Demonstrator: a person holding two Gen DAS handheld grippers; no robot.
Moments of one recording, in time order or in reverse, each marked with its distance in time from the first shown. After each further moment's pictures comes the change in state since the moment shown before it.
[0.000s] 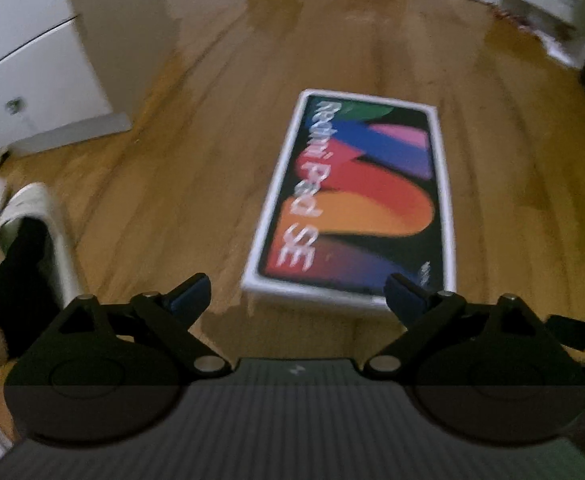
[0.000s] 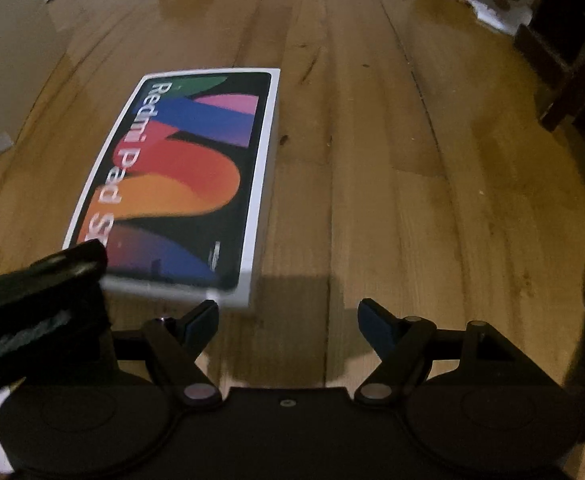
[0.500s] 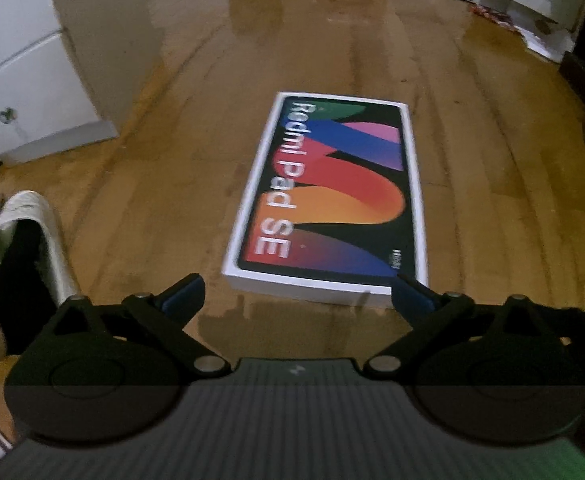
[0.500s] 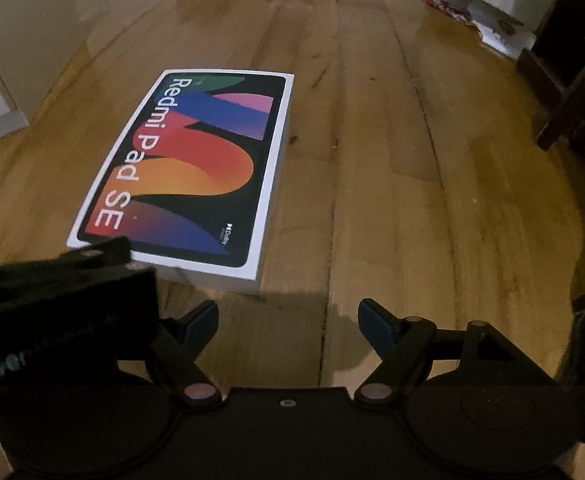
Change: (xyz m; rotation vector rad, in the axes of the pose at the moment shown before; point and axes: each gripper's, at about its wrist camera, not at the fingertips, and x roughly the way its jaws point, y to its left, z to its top) left arm -0.013 -0.017 -0.007 0.038 -0.011 -0.075; right arm -0.010 -0.005 -0.010 -0.021 -0.029 0.020
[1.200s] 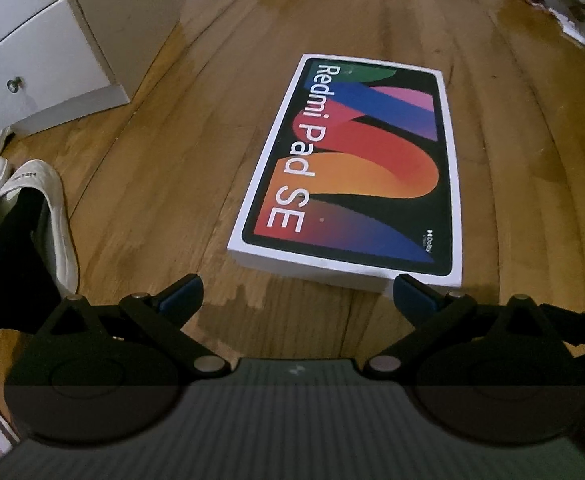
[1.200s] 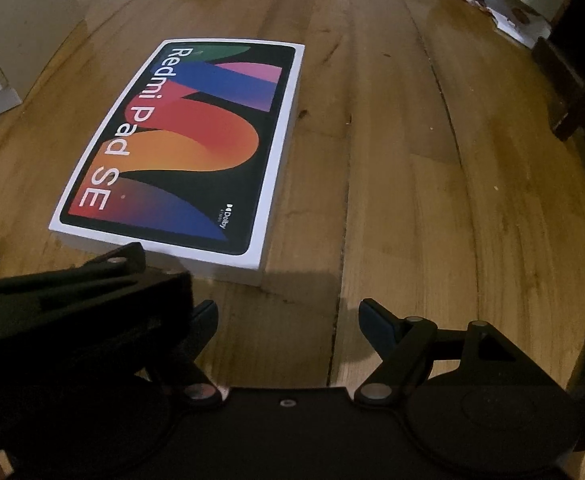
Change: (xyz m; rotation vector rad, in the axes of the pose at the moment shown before) left arm 0.036 -0.006 -0.008 -0.035 0.069 0.103; right arm 0.029 0.007 0.002 -0.035 0.053 -0.008
